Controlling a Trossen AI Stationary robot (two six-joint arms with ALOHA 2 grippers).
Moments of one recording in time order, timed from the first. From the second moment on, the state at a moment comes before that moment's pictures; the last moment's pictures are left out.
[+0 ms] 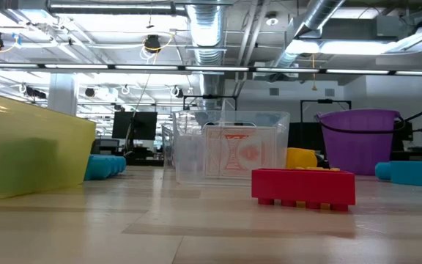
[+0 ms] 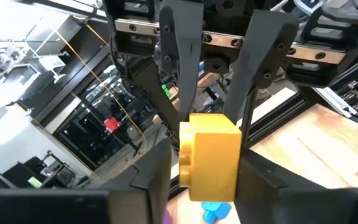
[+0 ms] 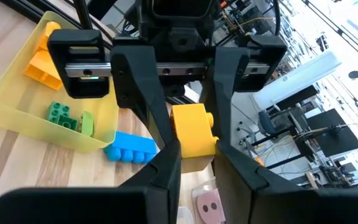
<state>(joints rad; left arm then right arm) -0.58 1.58 0.91 0.78 -0.65 0.76 0.74 1.89 1.75 -0.53 1.15 -0.21</state>
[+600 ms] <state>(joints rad) -0.57 1.58 0.91 0.79 -0.68 0.75 0.74 1.89 1.75 -0.54 1.15 -0.17</state>
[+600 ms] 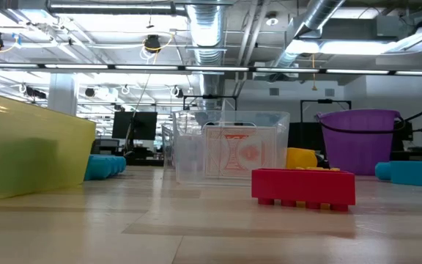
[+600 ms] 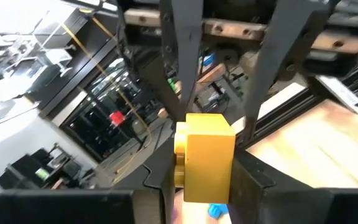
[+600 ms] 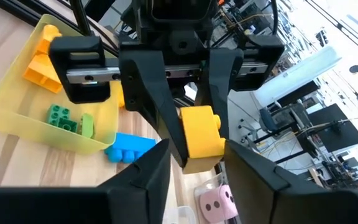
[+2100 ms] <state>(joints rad) -0.54 1.41 1.02 -0.34 -0.42 0.02 0.87 1.88 1.75 -0.72 1.52 -0.06</state>
